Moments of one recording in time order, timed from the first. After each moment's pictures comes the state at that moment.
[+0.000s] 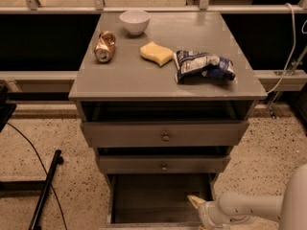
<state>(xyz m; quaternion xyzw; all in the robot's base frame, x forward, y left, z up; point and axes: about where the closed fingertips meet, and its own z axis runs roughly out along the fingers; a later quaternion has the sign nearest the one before) 0.414 -0.176 0.253 -0.72 0.64 0.11 0.22</state>
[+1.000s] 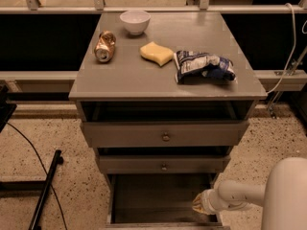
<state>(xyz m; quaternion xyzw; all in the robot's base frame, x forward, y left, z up) 0.477 -0.205 0.230 -0.69 0.68 0.09 0.22</state>
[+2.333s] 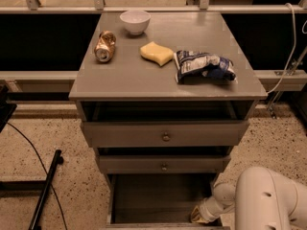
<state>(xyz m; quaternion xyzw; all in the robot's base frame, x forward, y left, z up) 0.449 -0.212 0.120 -0.70 0.68 0.19 0.14</state>
